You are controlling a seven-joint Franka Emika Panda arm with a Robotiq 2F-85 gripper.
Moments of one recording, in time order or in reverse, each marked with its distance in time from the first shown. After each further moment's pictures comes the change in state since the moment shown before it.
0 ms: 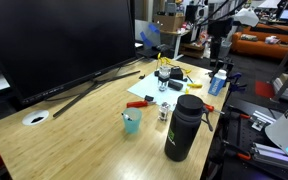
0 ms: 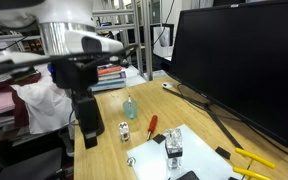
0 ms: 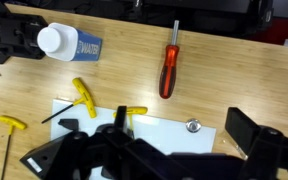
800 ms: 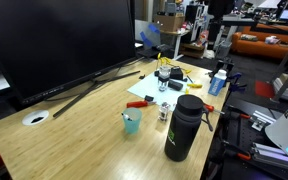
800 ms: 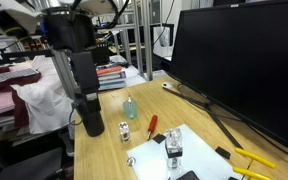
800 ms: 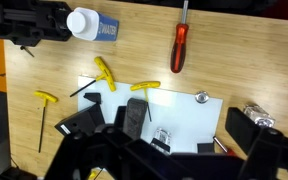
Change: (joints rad) arm -0.008 -0.060 0.060 0.111 -0.044 -0.085 0.073
